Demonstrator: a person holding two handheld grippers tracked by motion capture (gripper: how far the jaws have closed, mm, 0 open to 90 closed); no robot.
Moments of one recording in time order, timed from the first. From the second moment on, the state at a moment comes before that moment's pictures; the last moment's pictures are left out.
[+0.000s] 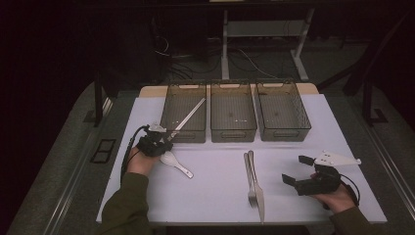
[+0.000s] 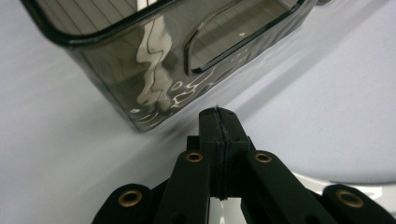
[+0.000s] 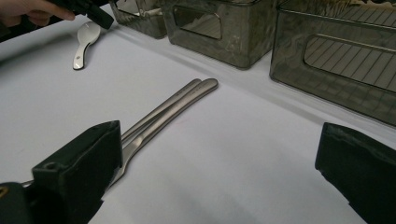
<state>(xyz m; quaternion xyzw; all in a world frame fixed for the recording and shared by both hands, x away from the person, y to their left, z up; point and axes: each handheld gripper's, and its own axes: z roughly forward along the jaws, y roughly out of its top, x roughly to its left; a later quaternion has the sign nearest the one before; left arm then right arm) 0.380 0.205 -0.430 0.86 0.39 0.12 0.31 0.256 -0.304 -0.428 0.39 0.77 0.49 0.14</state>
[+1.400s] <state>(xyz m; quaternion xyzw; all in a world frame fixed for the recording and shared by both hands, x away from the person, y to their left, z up) 0.306 0.230 -0.410 0.82 0.40 0.12 0.38 0.256 -0.304 -0.428 0.39 0.77 0.49 0.14</state>
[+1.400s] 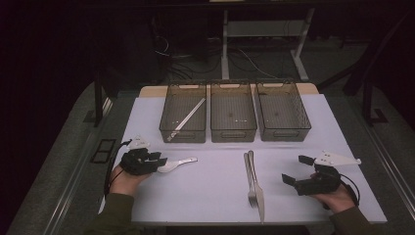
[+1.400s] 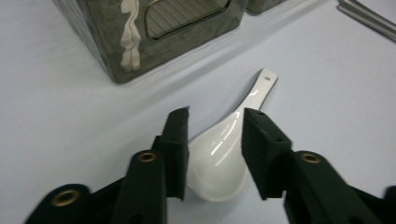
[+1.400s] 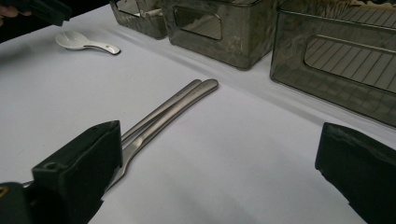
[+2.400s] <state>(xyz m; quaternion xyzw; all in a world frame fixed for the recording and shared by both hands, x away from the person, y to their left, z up) 0.318 0.228 -0.440 0.84 0.40 0.08 0.35 0.256 -0.304 -0.428 0.39 0.77 0.49 0.14</state>
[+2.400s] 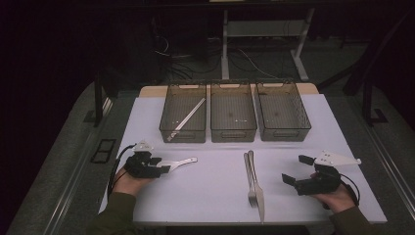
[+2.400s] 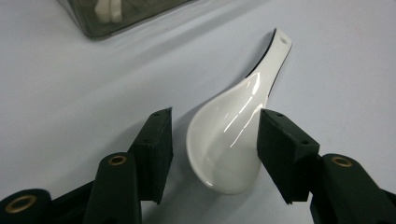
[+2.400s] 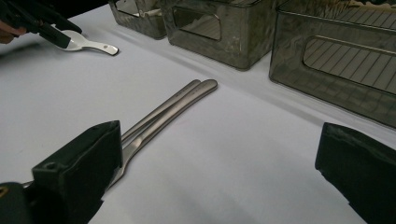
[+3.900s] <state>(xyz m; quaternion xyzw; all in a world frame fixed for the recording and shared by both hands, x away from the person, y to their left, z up) 0.307 0.214 -0.429 0.88 0.35 0.10 0.31 0.255 -0.304 -0.426 0.39 0.77 0.49 0.14</state>
